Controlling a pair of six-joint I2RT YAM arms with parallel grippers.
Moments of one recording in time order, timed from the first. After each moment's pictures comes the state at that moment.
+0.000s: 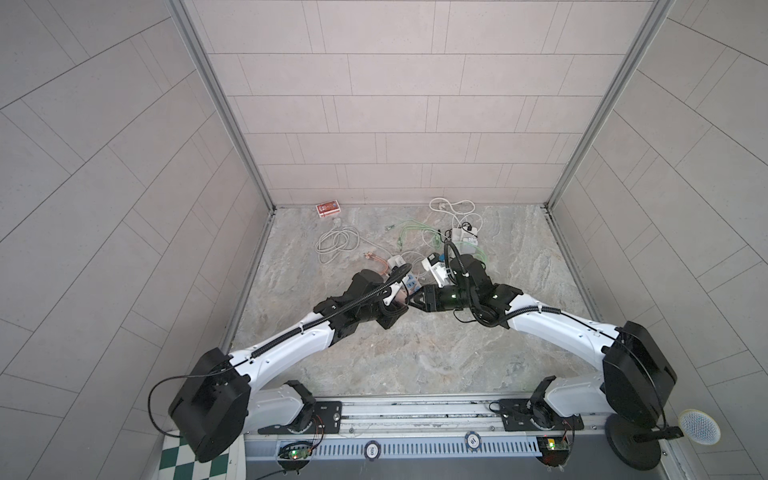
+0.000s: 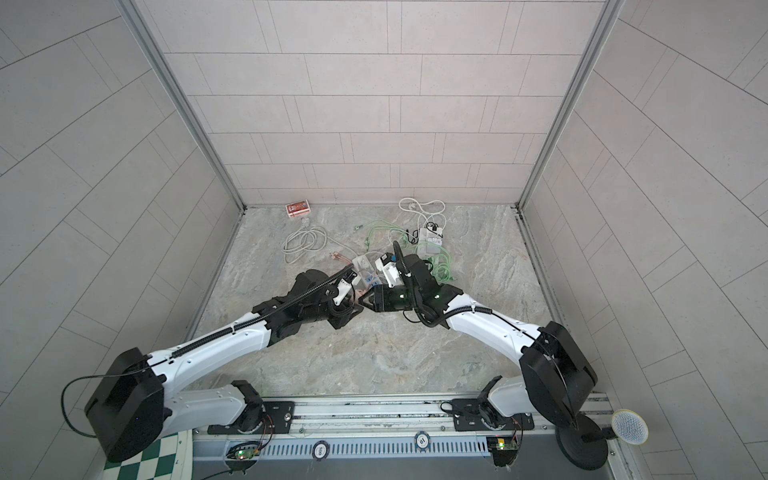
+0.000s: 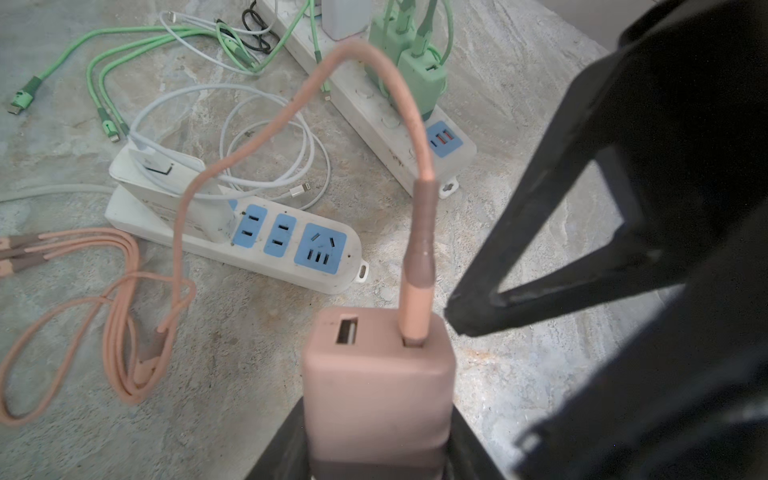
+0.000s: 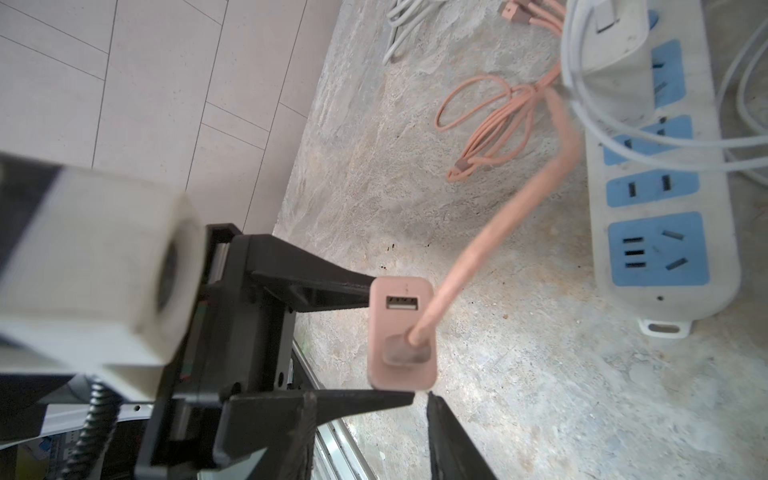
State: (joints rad) left arm -0.69 1.22 0.69 -0.18 0.21 -0.02; right arm 0.67 1.39 0.87 -0.10 -0.50 0.70
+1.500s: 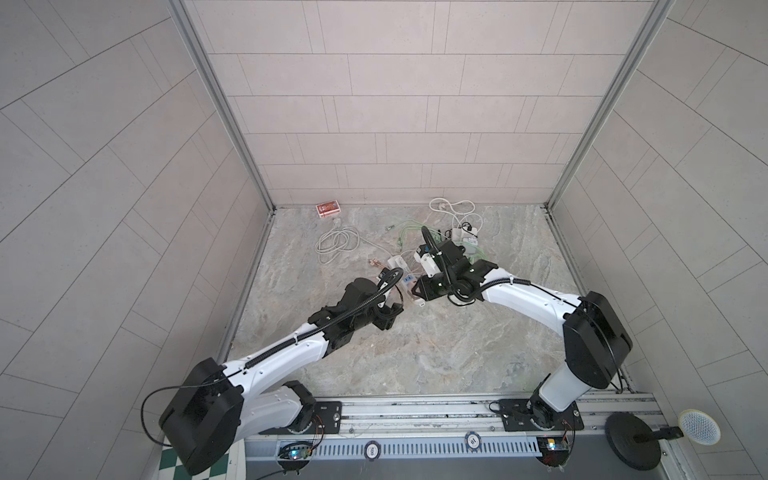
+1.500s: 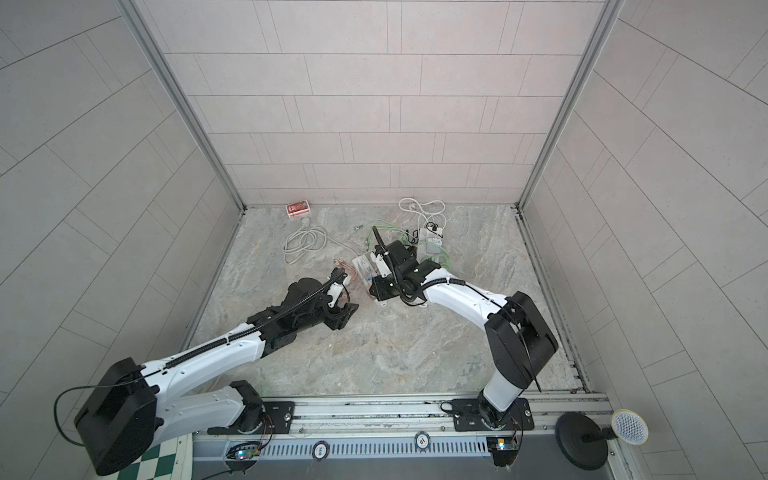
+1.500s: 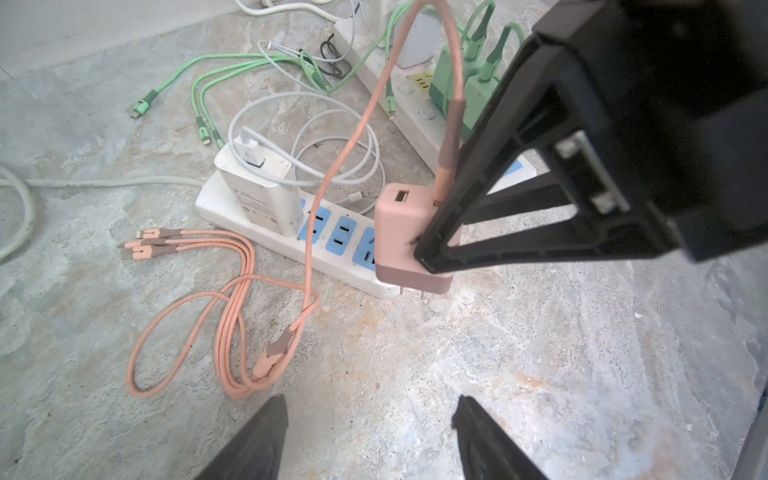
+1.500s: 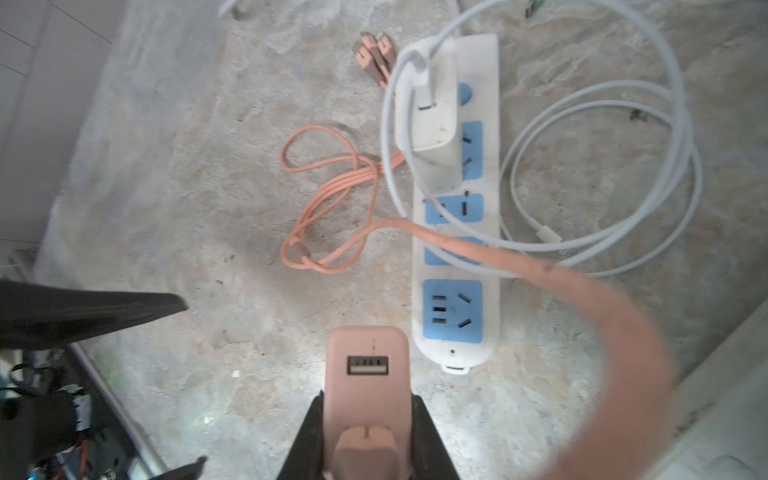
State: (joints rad) left arm -0.70 1.15 0.58 -0.06 0.05 -0.08; right arm 0.64 1.66 1.18 -0.47 -0.19 0.32
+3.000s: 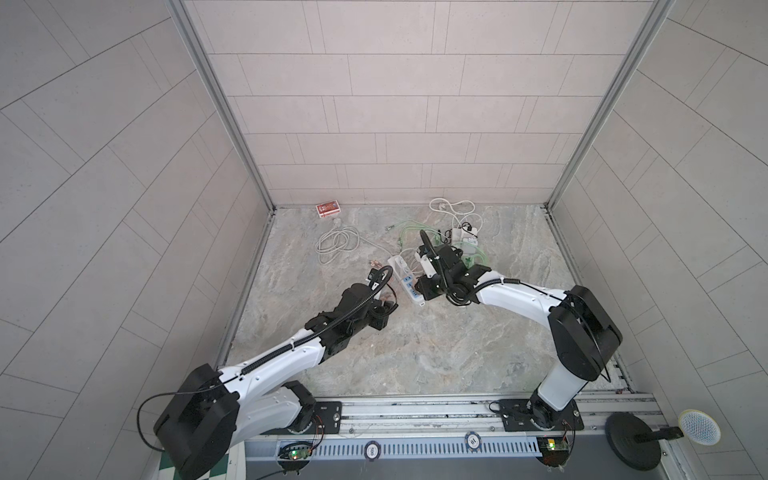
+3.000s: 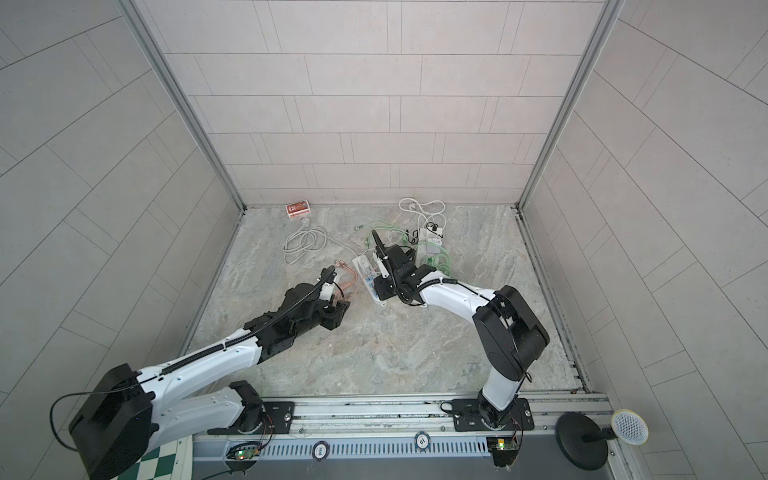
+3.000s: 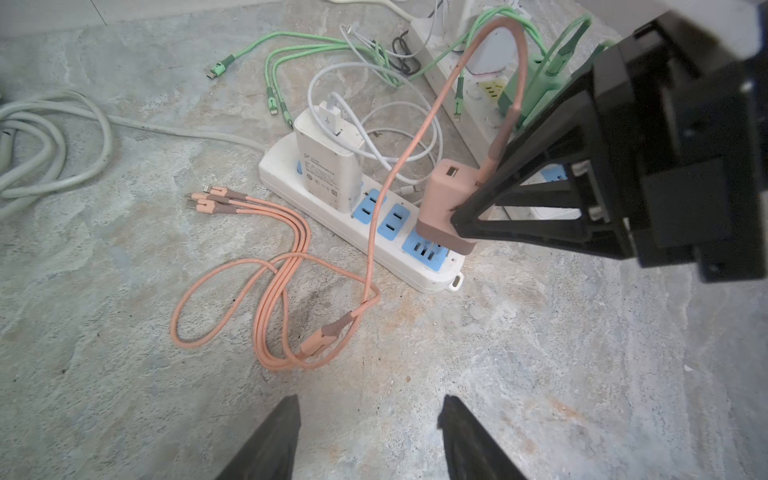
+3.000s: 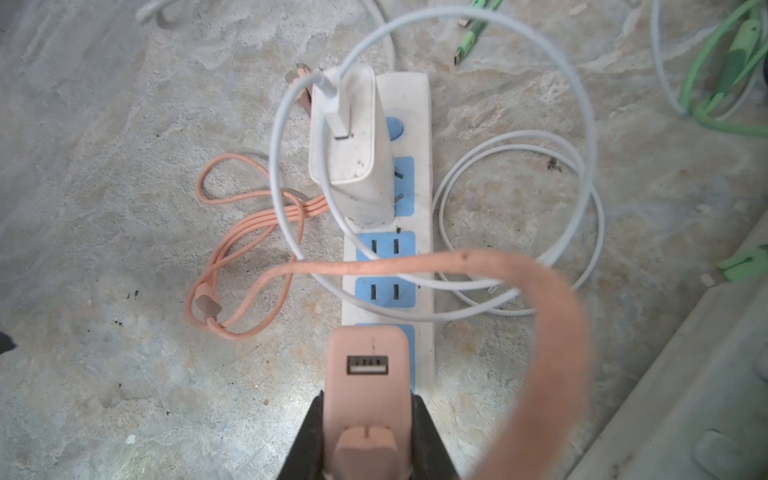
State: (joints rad) left arm -0.70 1.11 0.52 -0.04 -0.09 -0.21; right arm 0.64 1.67 1.11 -0.31 -0.07 0.26
